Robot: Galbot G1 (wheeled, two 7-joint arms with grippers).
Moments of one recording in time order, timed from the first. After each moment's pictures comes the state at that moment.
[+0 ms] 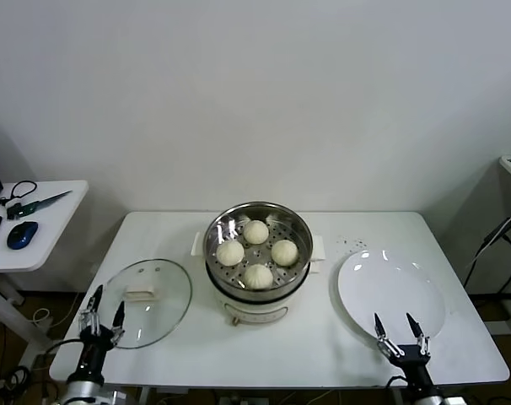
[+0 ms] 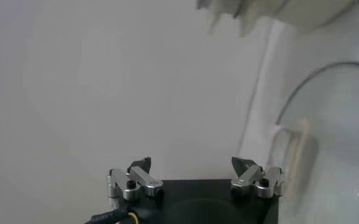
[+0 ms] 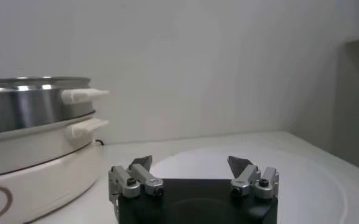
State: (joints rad) left arm 1.61 -1.25 -0.68 -1.73 1.03 -0.09 -0.38; right arm -1.63 1.21 0.58 1.66 0.49 0.38 -0.11
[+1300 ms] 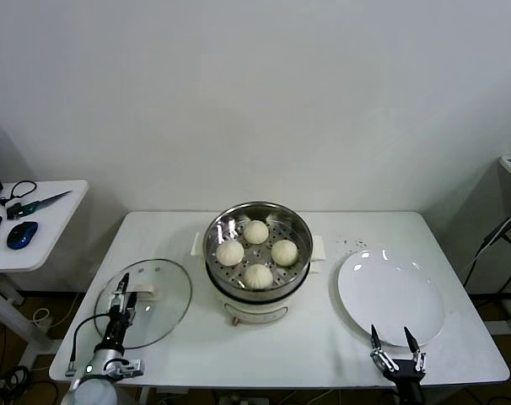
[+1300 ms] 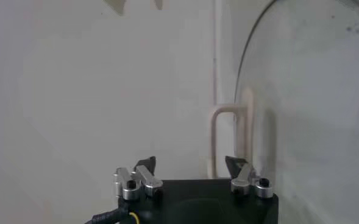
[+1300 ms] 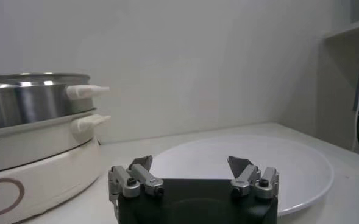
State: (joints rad) left arm 1.30 -1.25 -0.59 -1.35 1.28 -0.06 -0.43; right arm -1.67 1.29 0.58 1.66 0.44 0.43 -0.08
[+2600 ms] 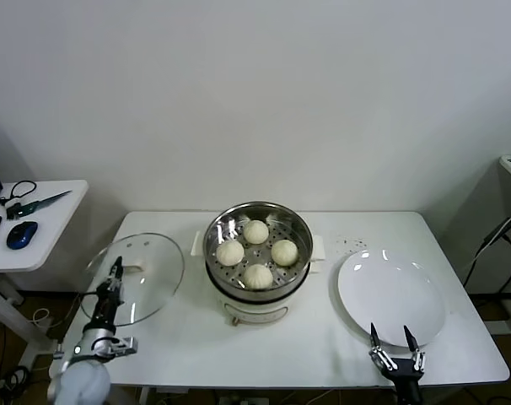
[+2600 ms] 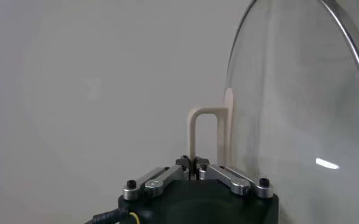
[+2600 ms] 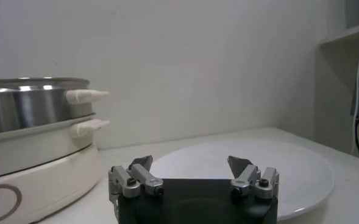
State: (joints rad) left arm 1.33 -1.20 -0.61 -1.61 1.16 0.04 -0.28; right arm -1.66 1.31 0.57 1.65 0.43 0.46 -0.07
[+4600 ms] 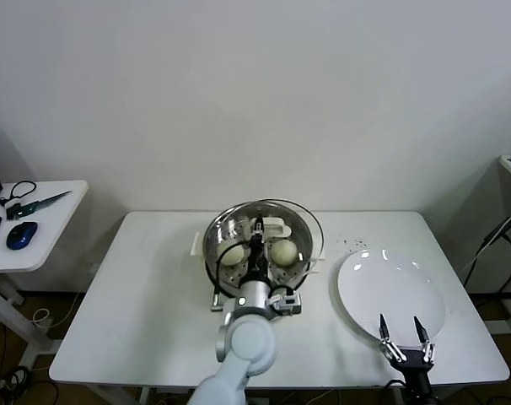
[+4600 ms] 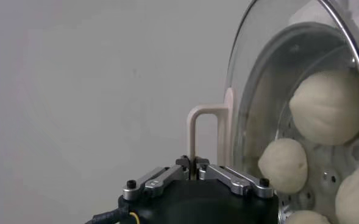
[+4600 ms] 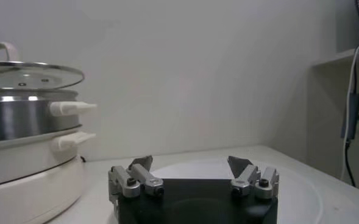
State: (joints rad) left arm 1.04 -1.58 0.04 -1.79 1.62 0.53 0.20; right arm -1.64 1.27 0.59 1.64 0.42 0.50 -0.04
